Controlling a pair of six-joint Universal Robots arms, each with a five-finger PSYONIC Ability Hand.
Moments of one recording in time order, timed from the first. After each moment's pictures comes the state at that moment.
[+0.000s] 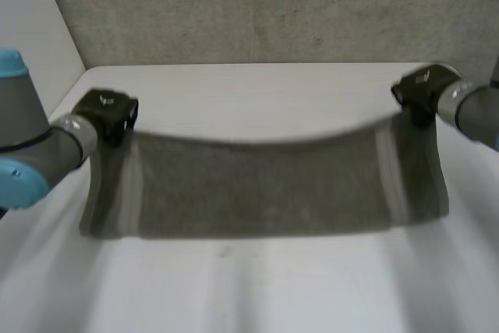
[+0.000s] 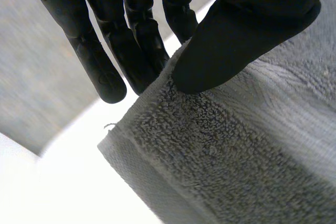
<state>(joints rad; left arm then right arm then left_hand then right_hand) 4.53 -2.16 -1.20 3.09 -1.39 3.63 1.75 -0.89 0.82 0.41 1.43 2.44 1.19 1.22 1.22 1.22 1.04 0.98 1.18 1.19 1.19 0.98</state>
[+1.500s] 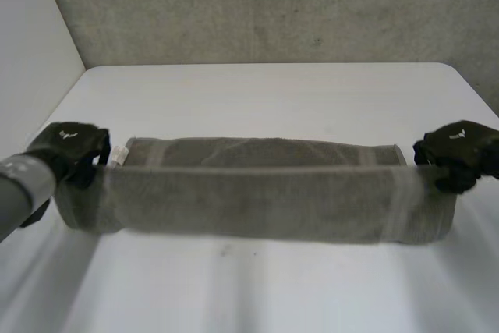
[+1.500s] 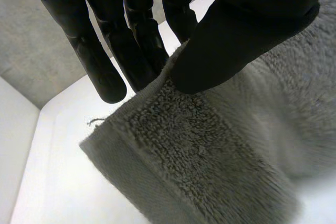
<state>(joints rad) 4.62 -1.77 -1.70 3.09 -1.37 3.56 1.51 -1.25 1.43 0.49 1.11 2.34 1.20 1.22 1.22 1.22 1.04 0.98 1.18 1.19 1.19 0.99</state>
